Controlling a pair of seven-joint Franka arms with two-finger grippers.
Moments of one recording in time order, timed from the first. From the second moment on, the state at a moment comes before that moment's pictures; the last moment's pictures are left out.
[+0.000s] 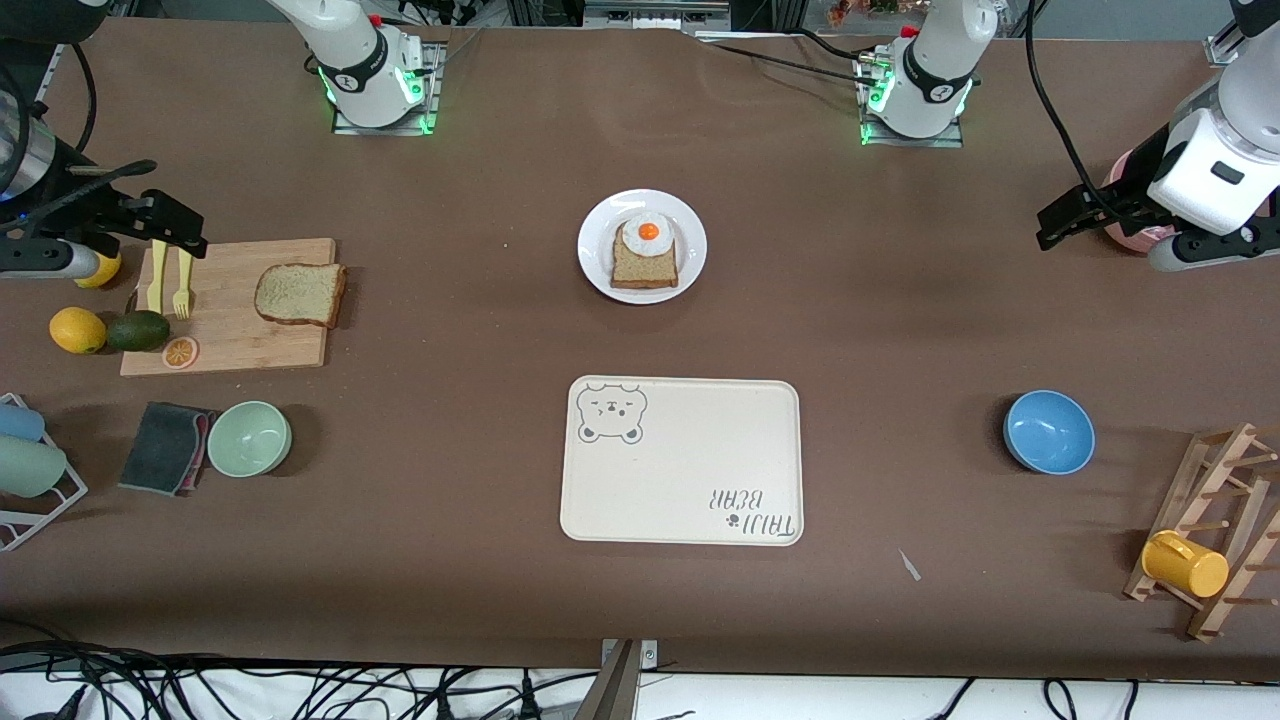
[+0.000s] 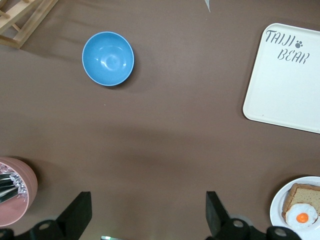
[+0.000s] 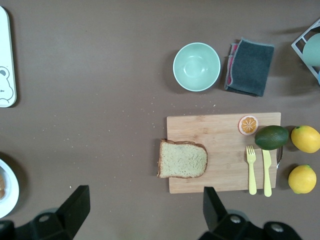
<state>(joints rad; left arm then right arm) 0.02 -0.04 -0.10 -1.68 0.00 1.55 -0.27 0.04 0.02 0.00 -1.63 -0.03 1.60 0.03</state>
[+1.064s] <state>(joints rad) 0.02 -0.04 -0.12 -1.68 0.00 1.55 -0.27 0.04 0.01 0.01 -1.65 0.00 1.63 0.03</state>
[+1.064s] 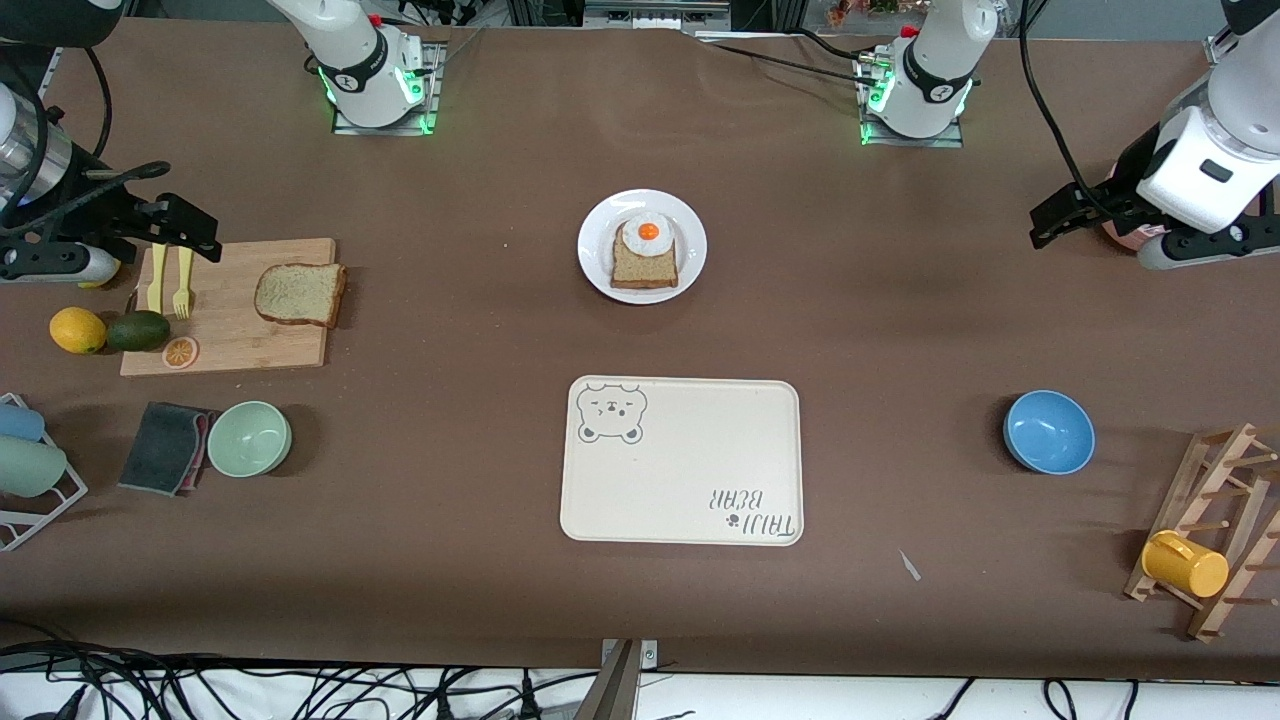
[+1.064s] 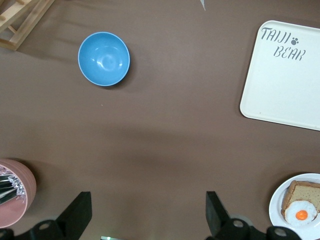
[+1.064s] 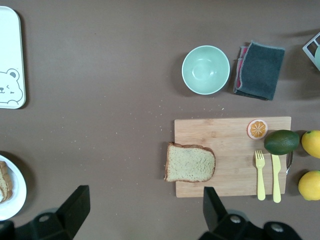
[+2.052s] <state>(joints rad) 0.02 -0.04 -0.13 -1.68 0.00 1.55 -0.27 0.04 -0.01 0.02 -1.84 0.00 1.76 0.03</state>
